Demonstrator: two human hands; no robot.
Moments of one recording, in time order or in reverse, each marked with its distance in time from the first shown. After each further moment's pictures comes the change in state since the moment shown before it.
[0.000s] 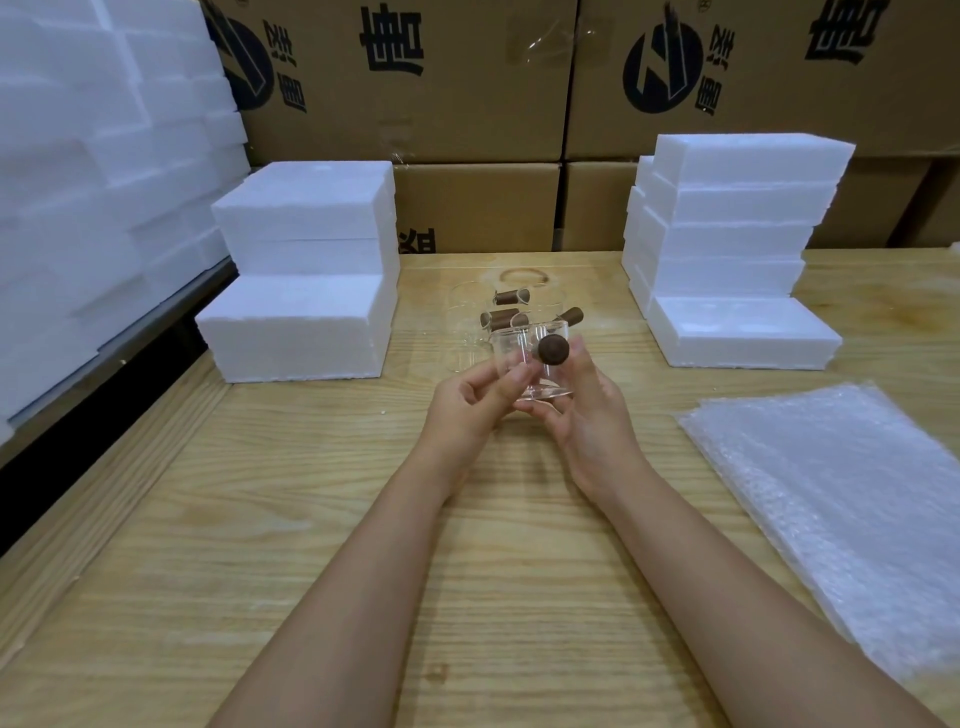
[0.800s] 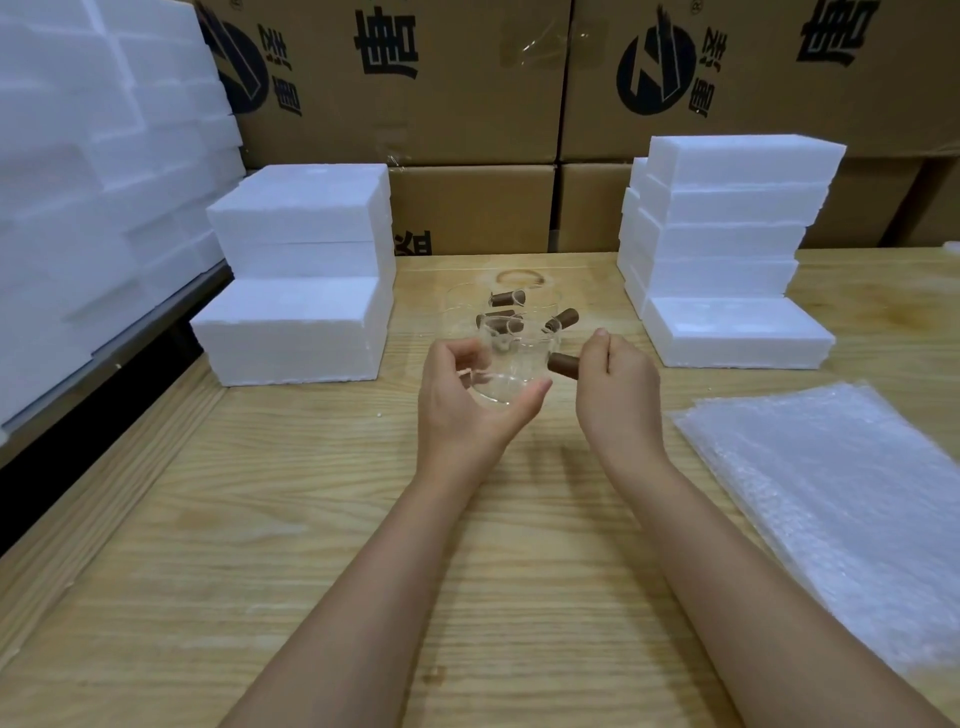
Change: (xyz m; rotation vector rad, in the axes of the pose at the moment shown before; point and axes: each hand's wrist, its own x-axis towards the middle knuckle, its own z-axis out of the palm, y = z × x) left_hand -0.002 -0.002 0.014 0.500 0.432 0.334; right_hand 0.004 -0.024 -0.004 -0.900 0.319 -0.260
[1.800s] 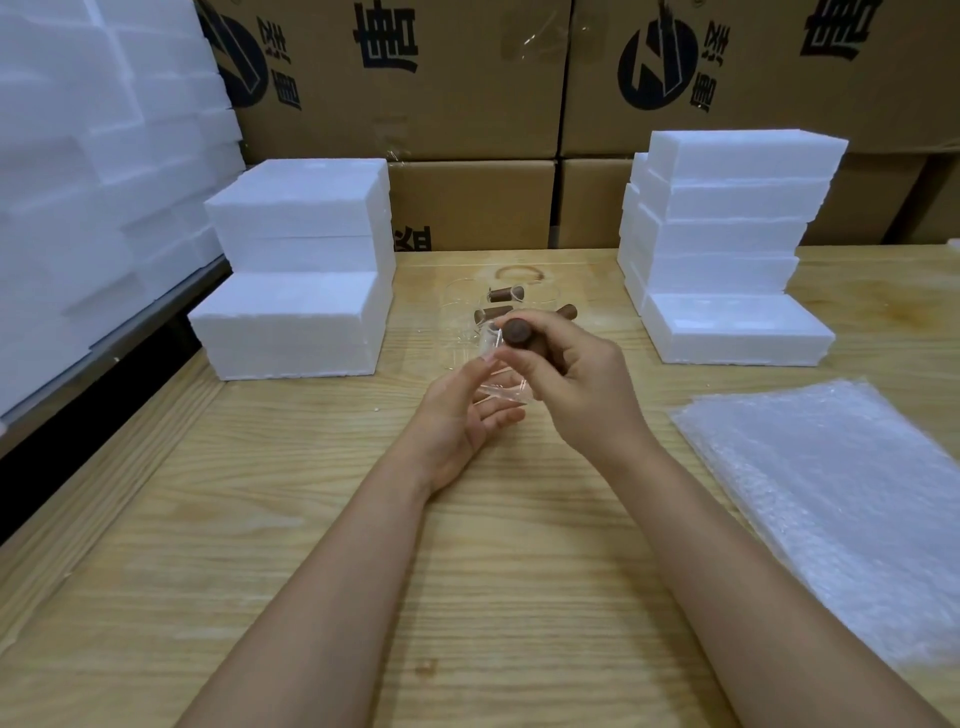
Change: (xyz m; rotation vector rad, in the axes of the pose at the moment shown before) left_hand 0.012 0.003 -0.013 -0.688 -0.420 -0.607; right_hand -0.009 -0.018 -0.003 0.344 -0.352 -0.412
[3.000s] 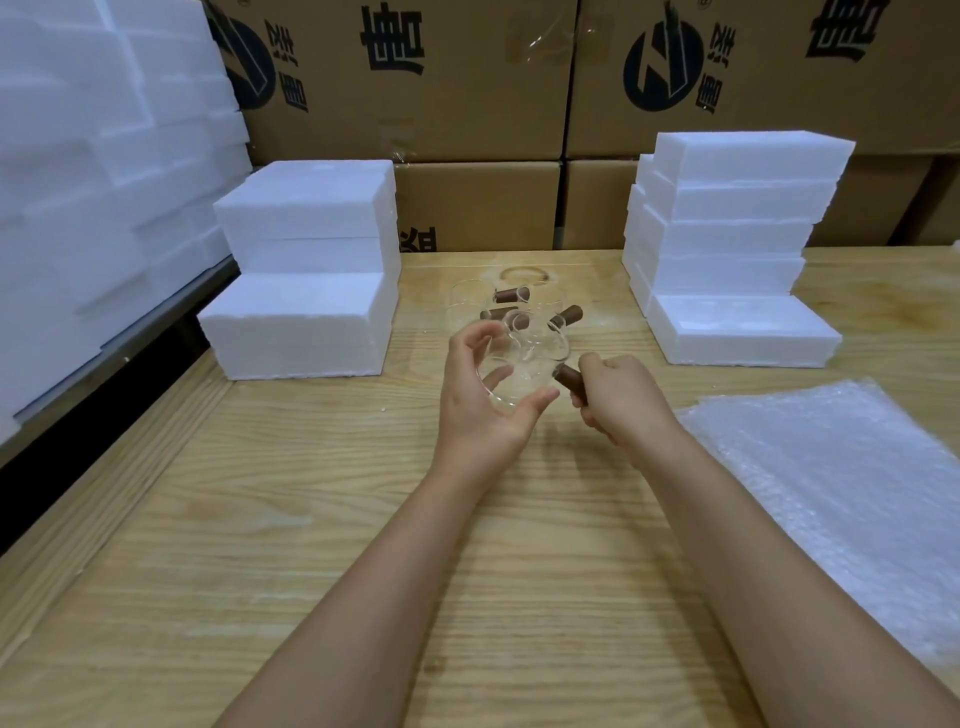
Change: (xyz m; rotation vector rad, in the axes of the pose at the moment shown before) left_hand -0.003 -0.018 0.016 0.554 0.225 0.615; right_hand 0.007 0.018 -0.021 -0.315 0.048 0.788
